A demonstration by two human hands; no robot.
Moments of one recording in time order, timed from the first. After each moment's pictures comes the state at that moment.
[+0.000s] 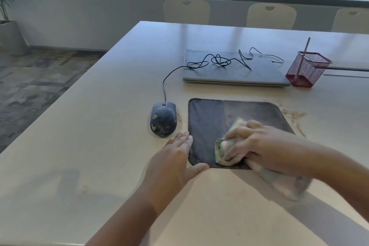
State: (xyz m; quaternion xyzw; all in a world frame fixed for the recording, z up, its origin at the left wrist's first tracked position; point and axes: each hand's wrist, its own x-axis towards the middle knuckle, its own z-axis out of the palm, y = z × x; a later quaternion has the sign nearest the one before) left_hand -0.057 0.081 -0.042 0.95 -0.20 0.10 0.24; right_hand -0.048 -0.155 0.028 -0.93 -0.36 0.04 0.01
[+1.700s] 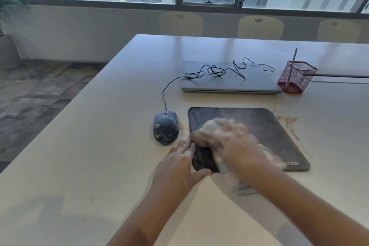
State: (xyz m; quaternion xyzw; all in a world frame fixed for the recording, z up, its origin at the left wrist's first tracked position) left_hand -0.057 0.079 -0.036 0.95 -0.20 0.06 0.23; right_hand -0.051 -0.087 0.008 -0.99 -0.08 -0.07 0.06
